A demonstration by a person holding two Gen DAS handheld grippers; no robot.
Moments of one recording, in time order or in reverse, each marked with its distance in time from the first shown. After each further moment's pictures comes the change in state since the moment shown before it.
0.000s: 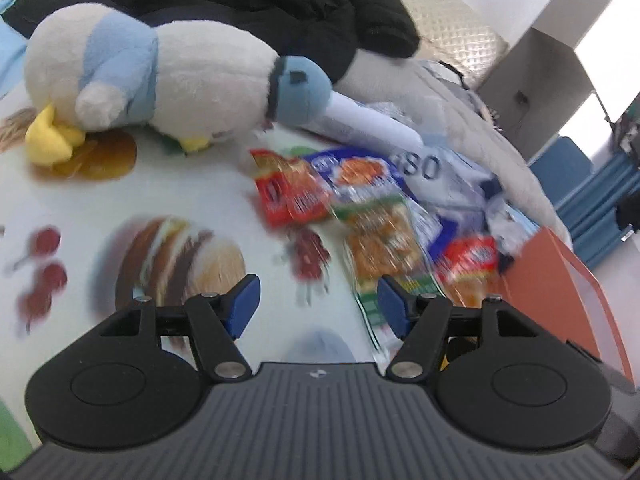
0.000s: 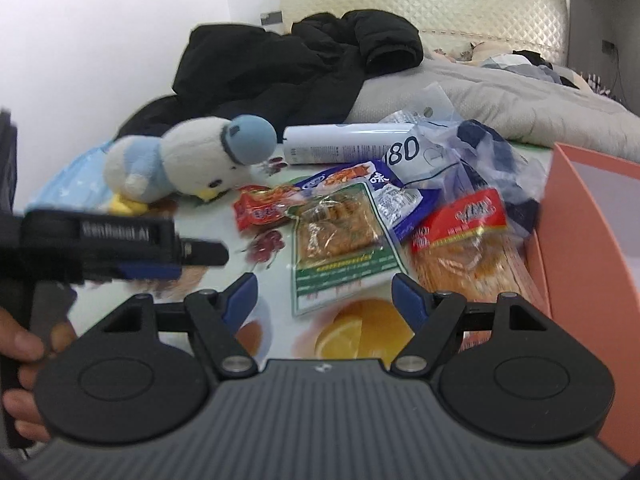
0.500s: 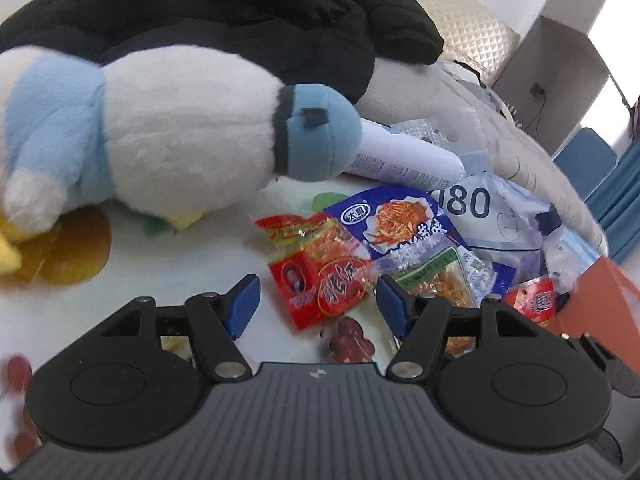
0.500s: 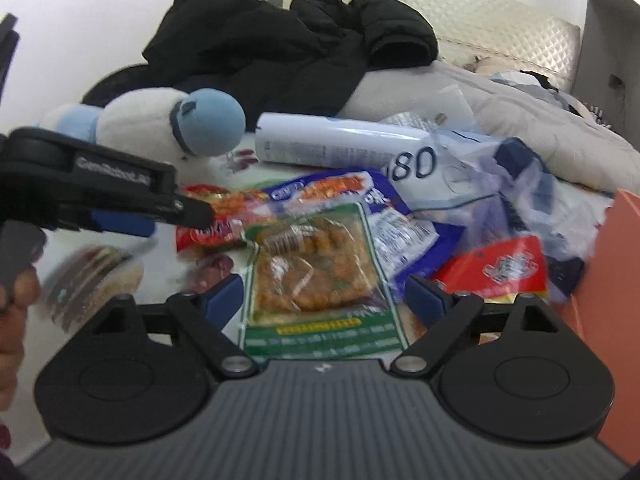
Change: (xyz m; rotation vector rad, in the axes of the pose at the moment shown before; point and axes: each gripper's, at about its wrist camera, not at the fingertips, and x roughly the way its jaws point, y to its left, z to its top) left arm 0.070 0.004 0.047 0.092 -0.031 0.081; right arm 0.090 0.005 0.018 -0.102 -0.009 -0.070
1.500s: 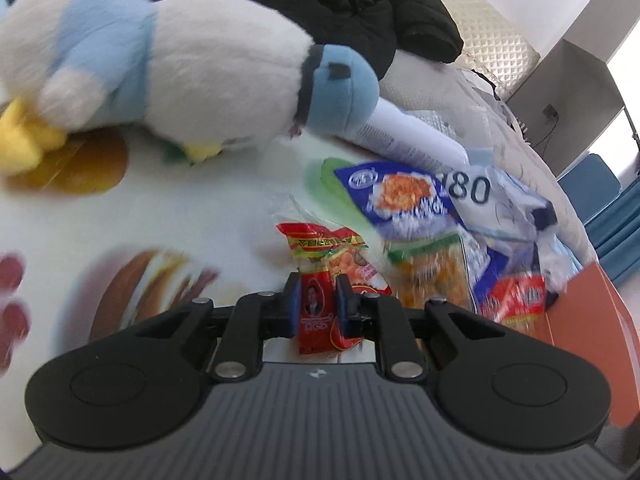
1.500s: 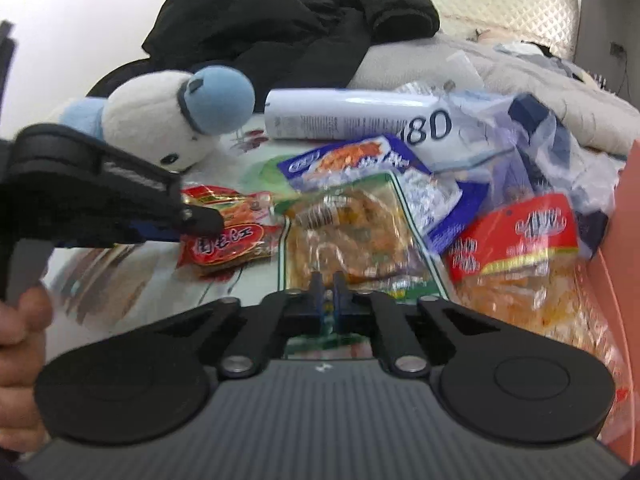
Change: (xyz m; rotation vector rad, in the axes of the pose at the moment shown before) left arm -0.025 0.010 -0.042 -0.156 0.025 -0.023; right arm 0.002 0.007 -0.017 0.063 0.070 0.028
